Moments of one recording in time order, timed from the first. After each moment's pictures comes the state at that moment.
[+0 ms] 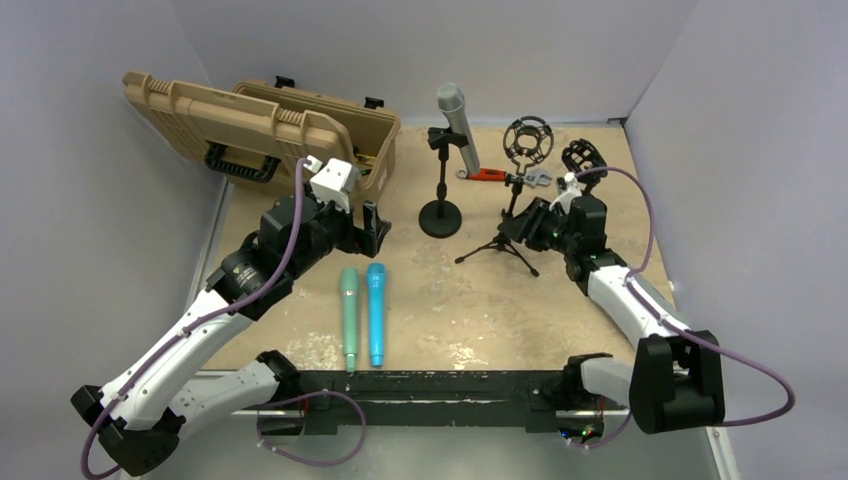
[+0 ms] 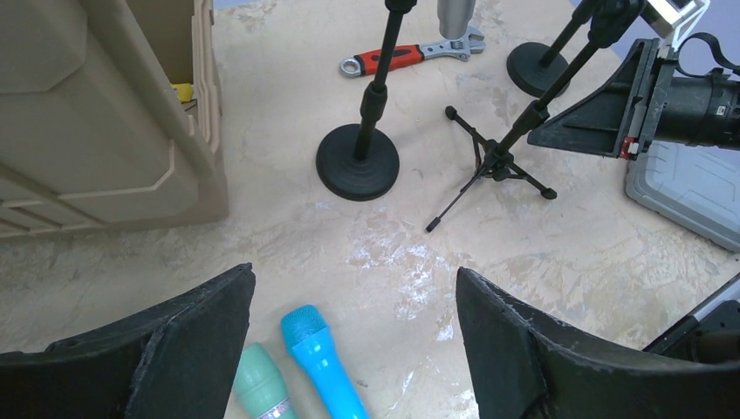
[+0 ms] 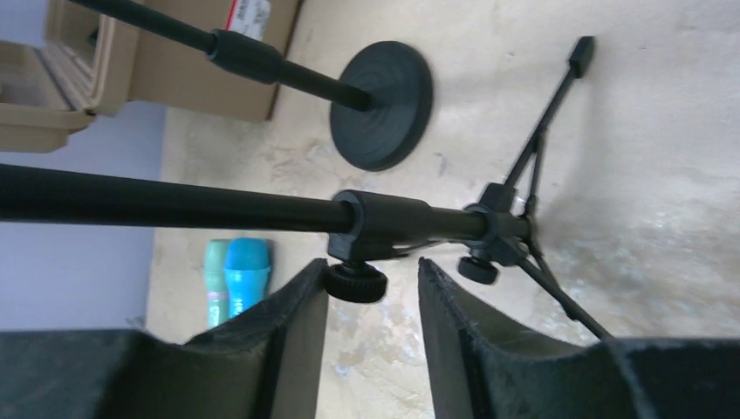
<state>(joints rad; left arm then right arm) -0.70 0.90 1.06 -0.47 -0.14 -0.22 0.11 1.16 0.61 0.08 -0.43 0.61</state>
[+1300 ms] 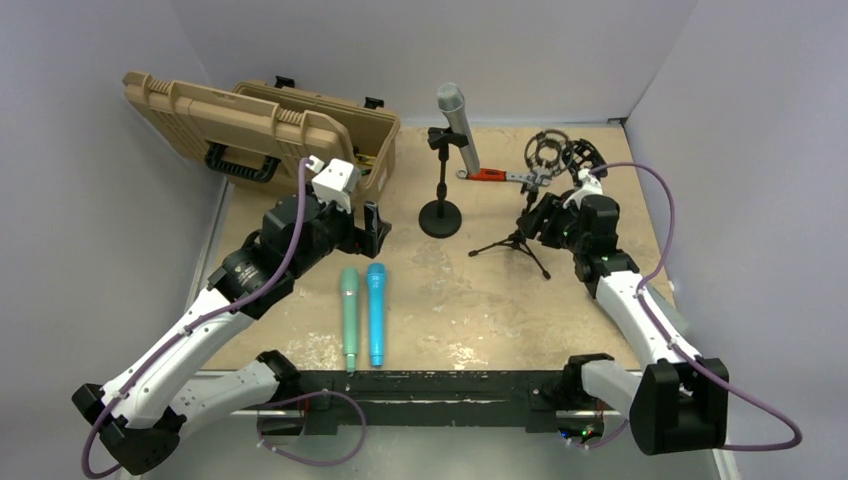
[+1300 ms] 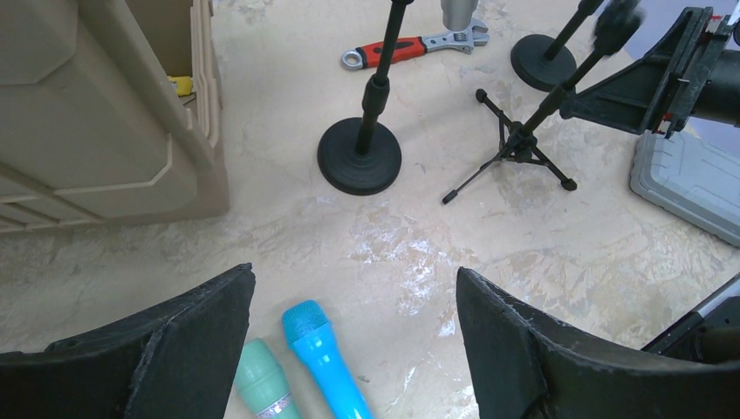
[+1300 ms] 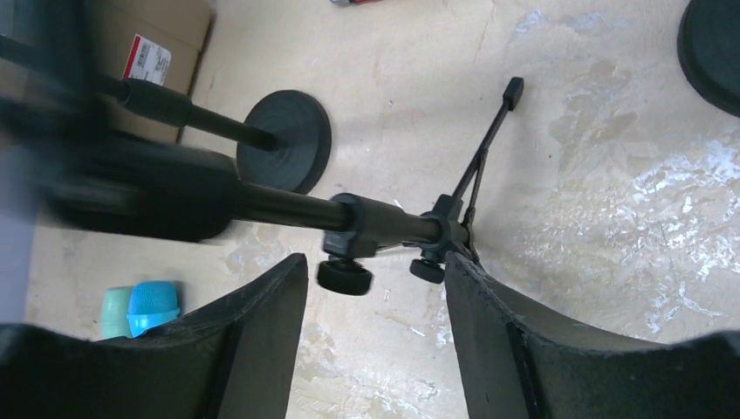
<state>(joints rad) -0.70 0.91 1.06 -0.48 -0.15 -0.22 0.12 1.08 0.68 -0.08 -0.18 0.45</state>
